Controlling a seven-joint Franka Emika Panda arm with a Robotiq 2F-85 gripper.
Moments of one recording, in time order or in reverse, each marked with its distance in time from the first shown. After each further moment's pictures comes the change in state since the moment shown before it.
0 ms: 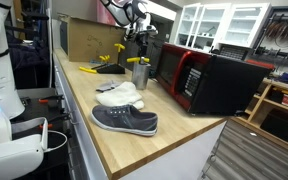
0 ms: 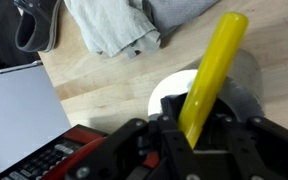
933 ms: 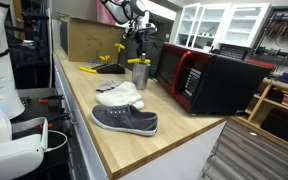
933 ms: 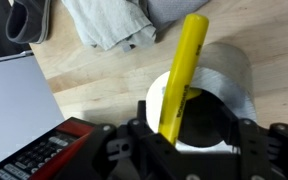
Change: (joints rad) arm -0.008 -0.048 0.012 -0.050 0.001 0.060 -0.019
